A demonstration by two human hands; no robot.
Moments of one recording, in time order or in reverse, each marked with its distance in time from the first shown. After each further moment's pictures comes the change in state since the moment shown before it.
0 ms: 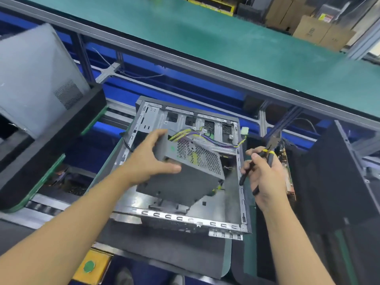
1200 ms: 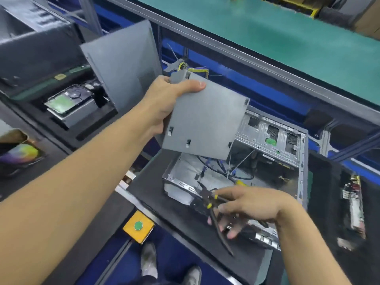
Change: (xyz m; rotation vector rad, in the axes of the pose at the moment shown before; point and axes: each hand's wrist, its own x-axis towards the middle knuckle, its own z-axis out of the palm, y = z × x) left_hand -0.040 0.079 -0.106 -0.428 0.521 -0.193; right_hand -0.064 0.005 0.123 -0.831 -1.347 0.858
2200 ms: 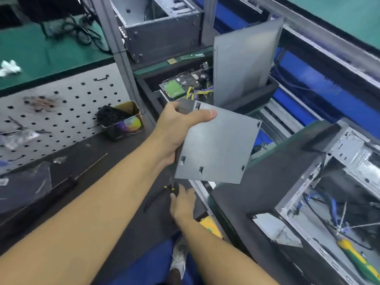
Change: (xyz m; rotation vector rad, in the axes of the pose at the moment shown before) left_hand -0.059 -0.046 -0.226 -0.119 0.431 -0.002; right_hand 0.397 -0.018 0.225 -0.481 0.545 -0.017
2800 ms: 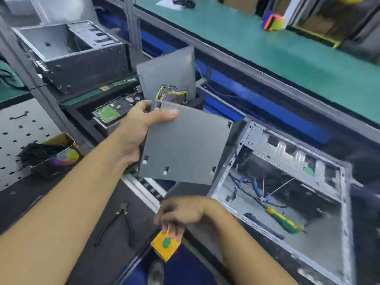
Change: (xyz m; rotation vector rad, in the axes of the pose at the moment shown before) left_hand -0.022 0.040 0.082 -0.012 -0.384 0.085; right_hand -0.109 0.015 -0.224 0.178 -0.680 -0.203
